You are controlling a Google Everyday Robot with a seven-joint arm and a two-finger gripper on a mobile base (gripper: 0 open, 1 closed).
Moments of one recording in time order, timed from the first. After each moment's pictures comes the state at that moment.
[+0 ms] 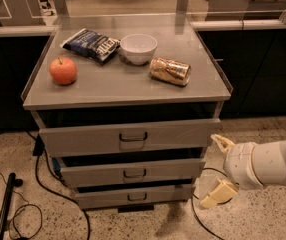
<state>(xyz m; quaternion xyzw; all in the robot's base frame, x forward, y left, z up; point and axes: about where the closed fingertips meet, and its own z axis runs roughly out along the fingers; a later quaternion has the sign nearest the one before) 0.423 -0.169 0.730 -0.55 0.76 0.11 0.33</state>
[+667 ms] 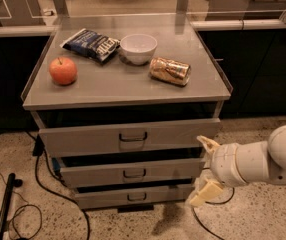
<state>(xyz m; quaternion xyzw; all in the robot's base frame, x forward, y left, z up) 0.440 -0.145 0.699 -0.58 0.73 0.13 0.34</state>
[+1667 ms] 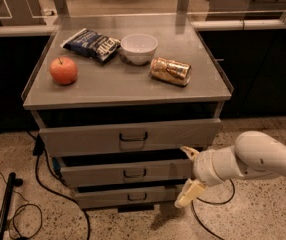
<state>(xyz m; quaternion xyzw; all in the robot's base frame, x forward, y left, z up) 0.475 -0.127 0.601 -0.60 0.72 0.19 0.31</state>
